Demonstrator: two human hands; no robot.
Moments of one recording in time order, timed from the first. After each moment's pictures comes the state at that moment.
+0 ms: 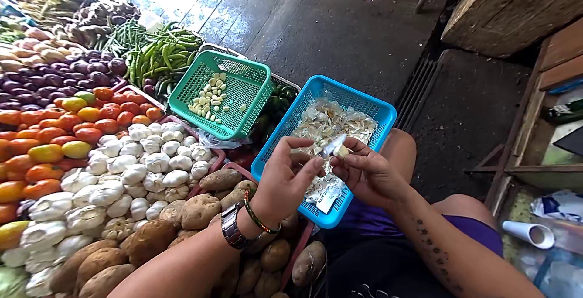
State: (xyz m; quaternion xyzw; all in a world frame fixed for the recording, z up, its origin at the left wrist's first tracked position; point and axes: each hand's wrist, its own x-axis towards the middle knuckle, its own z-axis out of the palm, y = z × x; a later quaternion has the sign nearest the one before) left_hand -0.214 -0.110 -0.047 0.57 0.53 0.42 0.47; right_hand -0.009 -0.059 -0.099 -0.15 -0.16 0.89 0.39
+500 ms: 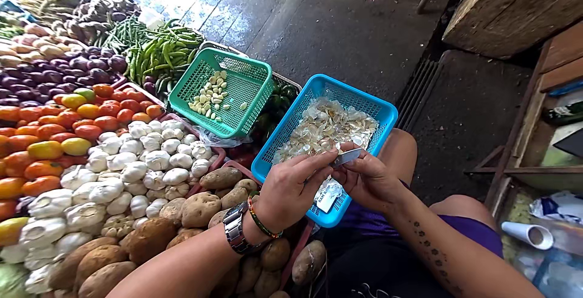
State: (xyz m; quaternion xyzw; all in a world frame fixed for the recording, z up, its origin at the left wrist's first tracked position) left_hand -0.212 -0.116 -0.054 0.73 0.50 0.37 0.28; right_hand -0.014 -0.065 -0.101 -0.12 -0.13 0.91 0.38
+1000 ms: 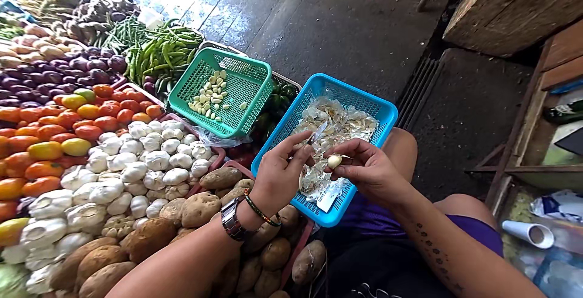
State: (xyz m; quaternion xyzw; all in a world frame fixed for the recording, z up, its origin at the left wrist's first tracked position) left_hand -0.221 -0.101 -0.051 0.55 0.62 0.37 0.43; right_hand -0.008 -0.058 -0.100 -0.22 -0.37 0.82 0.39
